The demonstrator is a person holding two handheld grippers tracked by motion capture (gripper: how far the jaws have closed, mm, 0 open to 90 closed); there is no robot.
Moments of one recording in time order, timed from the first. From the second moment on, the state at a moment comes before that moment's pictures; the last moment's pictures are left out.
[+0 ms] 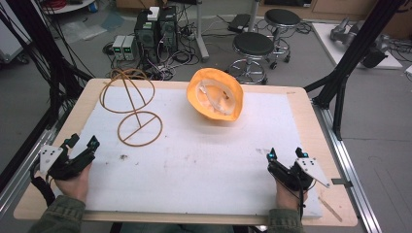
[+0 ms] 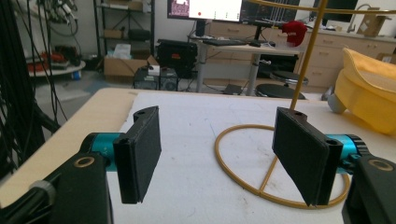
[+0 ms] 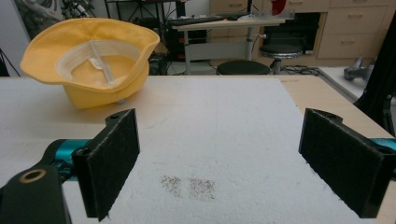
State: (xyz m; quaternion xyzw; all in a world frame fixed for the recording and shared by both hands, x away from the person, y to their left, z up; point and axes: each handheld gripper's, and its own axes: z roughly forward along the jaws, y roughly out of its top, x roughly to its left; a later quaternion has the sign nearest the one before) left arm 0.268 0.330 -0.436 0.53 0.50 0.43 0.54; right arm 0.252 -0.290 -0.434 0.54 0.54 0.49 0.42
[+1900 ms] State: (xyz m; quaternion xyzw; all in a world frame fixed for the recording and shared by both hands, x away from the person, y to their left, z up) left arm 0.263 0.333 -0.440 0.53 0.51 0.40 0.54; right arm 0.413 -0.225 -0.330 0.46 0.60 0.53 0.38
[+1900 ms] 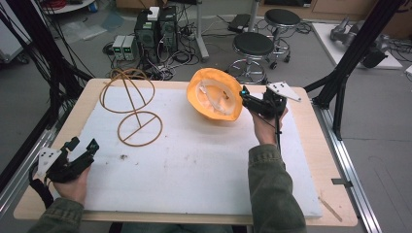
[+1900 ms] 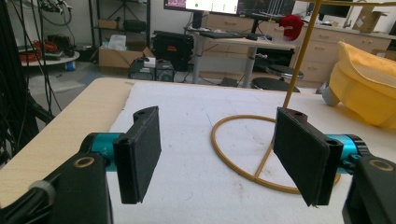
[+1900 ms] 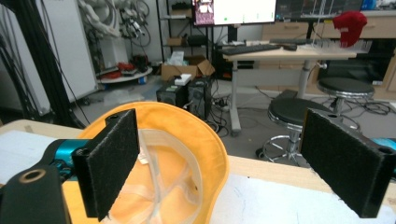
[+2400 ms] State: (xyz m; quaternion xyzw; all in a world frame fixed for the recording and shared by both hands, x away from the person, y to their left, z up) left arm 0.268 0.331 -0.440 0.53 0.51 0.39 0.56; right arm 0.473 -0.220 -0.364 0.50 0.64 0.47 0.34
